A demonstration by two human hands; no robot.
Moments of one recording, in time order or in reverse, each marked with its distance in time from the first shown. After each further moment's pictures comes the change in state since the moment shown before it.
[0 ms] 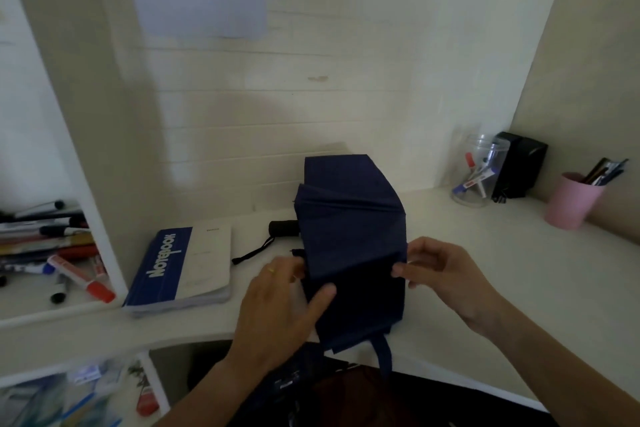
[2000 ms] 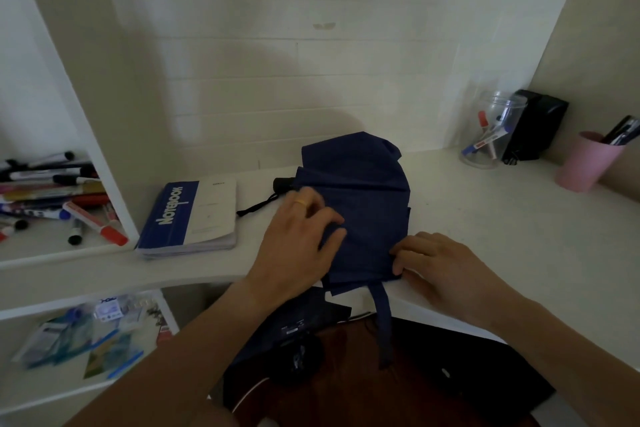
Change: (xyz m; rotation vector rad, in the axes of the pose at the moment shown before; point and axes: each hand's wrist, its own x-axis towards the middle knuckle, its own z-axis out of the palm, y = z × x) left_hand 0.017 0.020 0.001 0.212 -0.117 0.288; right_hand -0.034 0.036 -0.007 -1.218 -0.240 -0.746
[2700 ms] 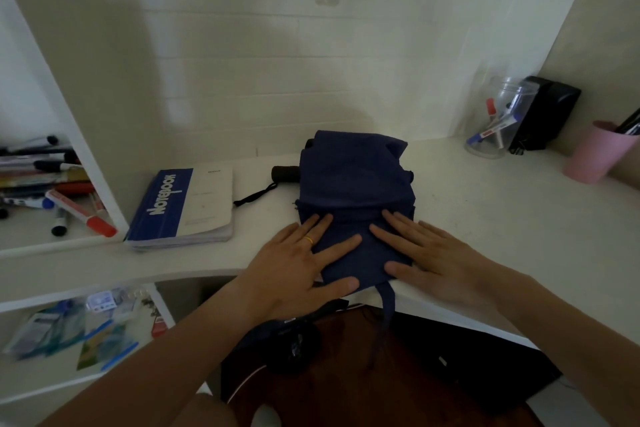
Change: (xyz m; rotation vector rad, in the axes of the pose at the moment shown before) left_hand -0.029 -0.025 0.018 0.235 -0.606 0.076; right_hand 0.021 0.018 0.020 0.091 -0.548 0.261
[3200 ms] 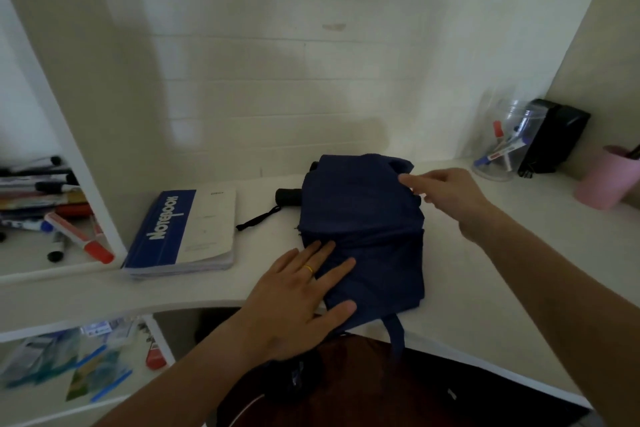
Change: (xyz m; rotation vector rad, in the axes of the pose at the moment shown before) left_hand -0.001 -0.002 0.005 -0.071 0.081 -0.044; right_hand 0.062 0.008 -0.099 1.002 0.549 0.544
